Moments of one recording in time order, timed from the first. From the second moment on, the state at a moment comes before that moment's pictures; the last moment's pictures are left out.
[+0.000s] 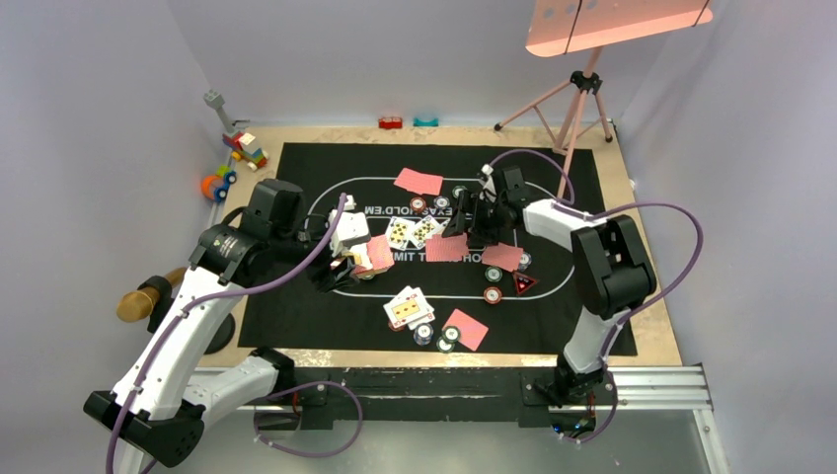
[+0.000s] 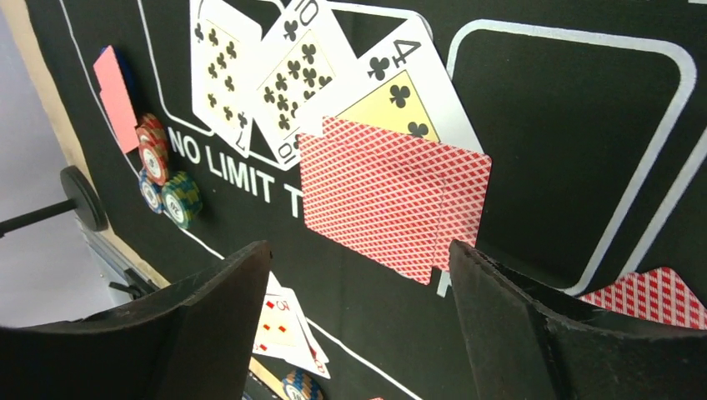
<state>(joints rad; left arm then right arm) -0.43 1.00 1.22 -1.06 0.60 0.63 0.33 1.82 1.09 -0.22 -0.46 0.56</state>
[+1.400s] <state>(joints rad) -0.43 1.00 1.22 -1.04 0.59 0.62 0.79 1.60 1.20 0.16 -0.80 0.97</state>
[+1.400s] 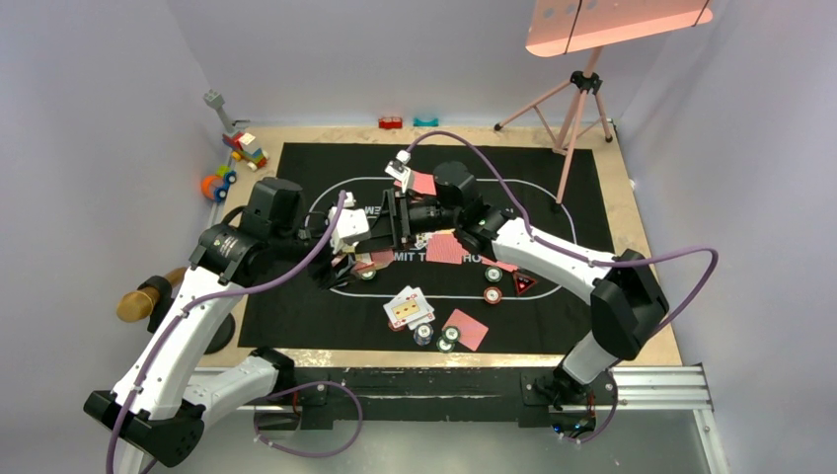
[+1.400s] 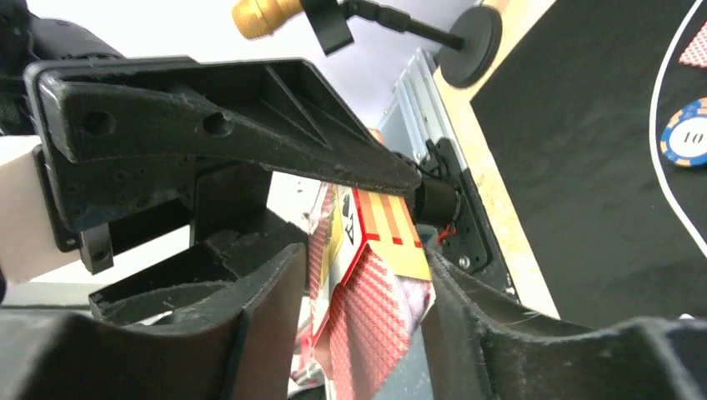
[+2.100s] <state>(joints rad) -0.29 1.06 1.22 -1.03 0.58 0.47 0.77 1.63 1.20 0.18 -0.79 1.00</state>
